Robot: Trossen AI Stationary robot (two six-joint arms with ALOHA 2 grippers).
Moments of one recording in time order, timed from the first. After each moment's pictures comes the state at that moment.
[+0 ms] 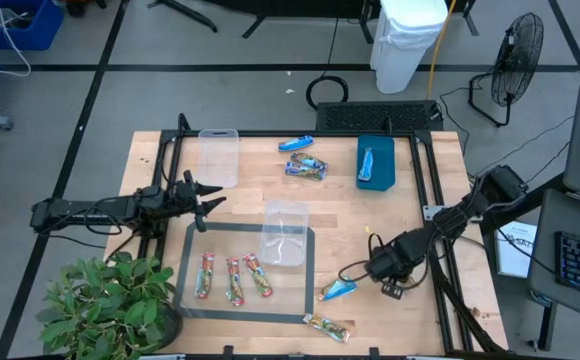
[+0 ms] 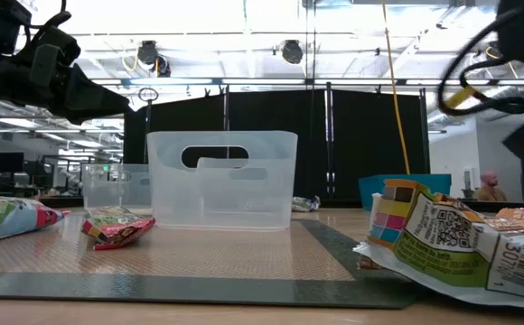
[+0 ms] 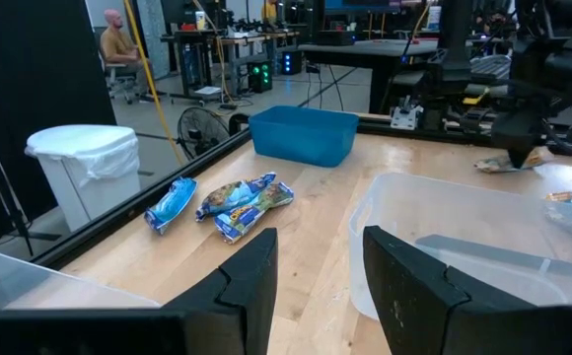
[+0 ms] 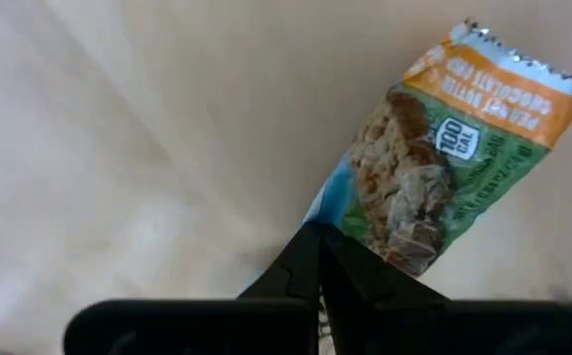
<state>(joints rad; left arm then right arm) 0.06 0.23 0.03 0.11 -0.26 -0.03 0.52 1.50 0.68 -0.82 -0.23 0.96</state>
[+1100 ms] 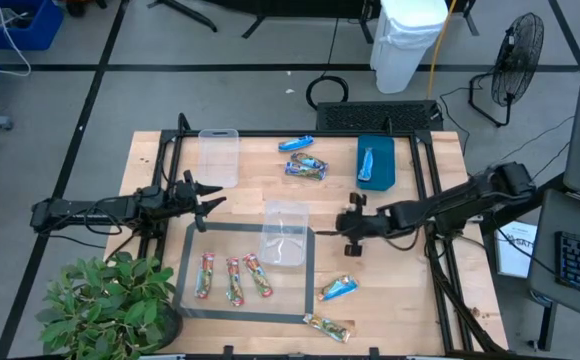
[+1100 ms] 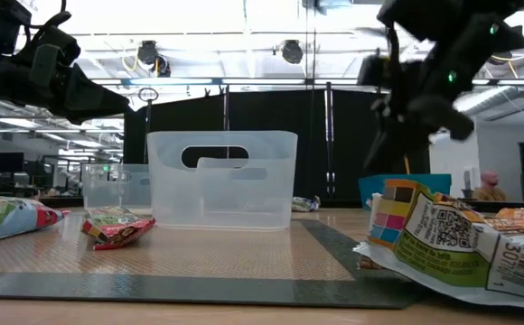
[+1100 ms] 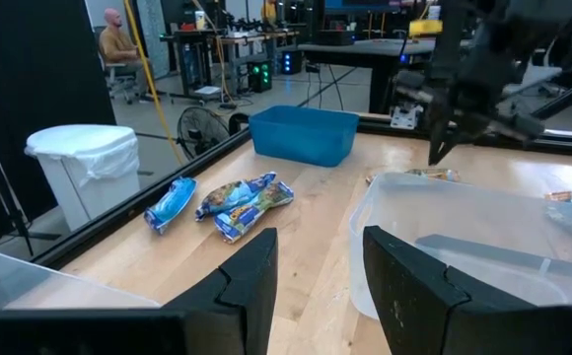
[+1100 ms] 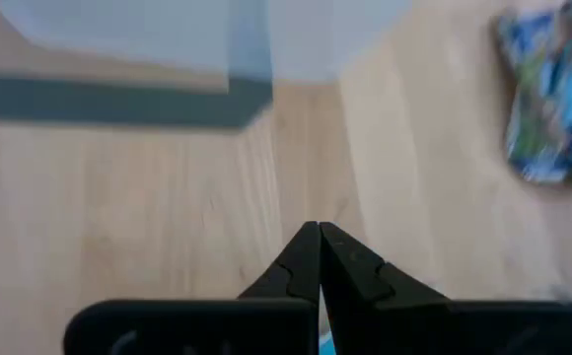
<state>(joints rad) 0.06 0.23 0.03 0.11 -0.26 -0.03 0.19 1.38 0.68 -0.25 0.40 0.10</state>
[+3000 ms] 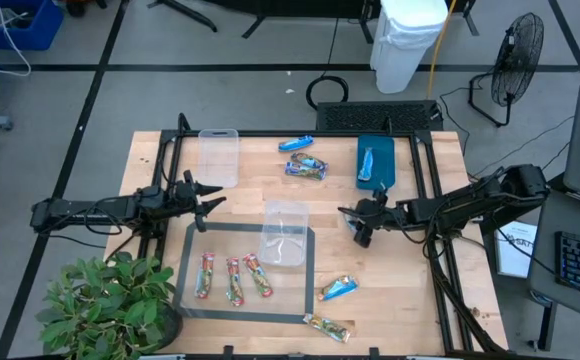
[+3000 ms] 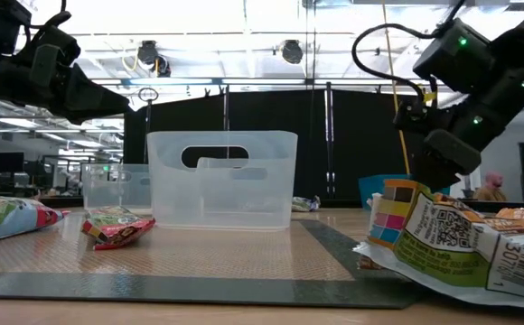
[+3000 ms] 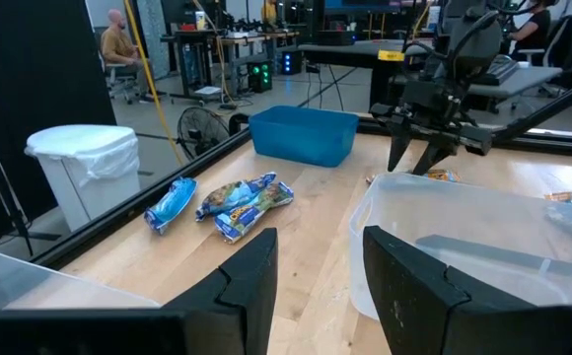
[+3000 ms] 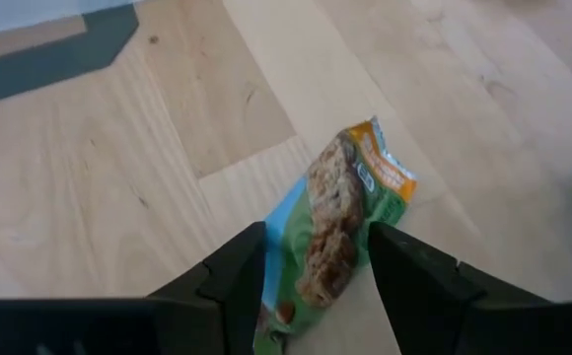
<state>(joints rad) 0.07 0.23 0.03 0.11 -0.26 -0.03 0.07 1.25 0.31 0.03 0.34 0.41</state>
